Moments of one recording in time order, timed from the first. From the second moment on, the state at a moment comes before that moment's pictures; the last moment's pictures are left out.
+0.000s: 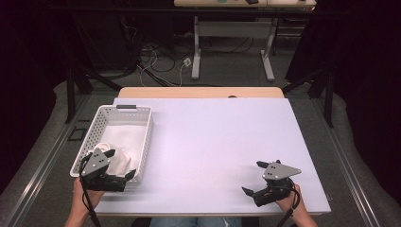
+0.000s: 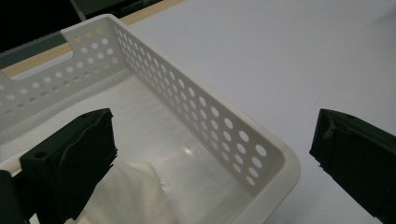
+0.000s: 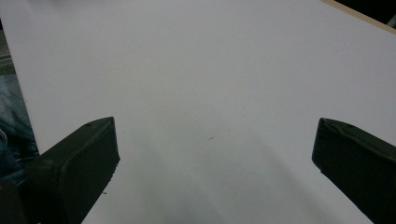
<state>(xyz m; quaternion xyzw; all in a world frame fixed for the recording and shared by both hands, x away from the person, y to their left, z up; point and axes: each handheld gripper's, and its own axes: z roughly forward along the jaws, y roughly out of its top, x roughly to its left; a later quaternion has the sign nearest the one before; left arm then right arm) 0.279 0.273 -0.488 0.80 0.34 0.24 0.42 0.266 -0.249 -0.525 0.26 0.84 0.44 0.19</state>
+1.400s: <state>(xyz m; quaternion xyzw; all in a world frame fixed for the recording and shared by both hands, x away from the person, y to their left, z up) 0.336 0.312 -0.482 0.81 0.43 0.22 0.33 0.266 -0.246 -0.524 0.25 0.85 0.43 0.19</state>
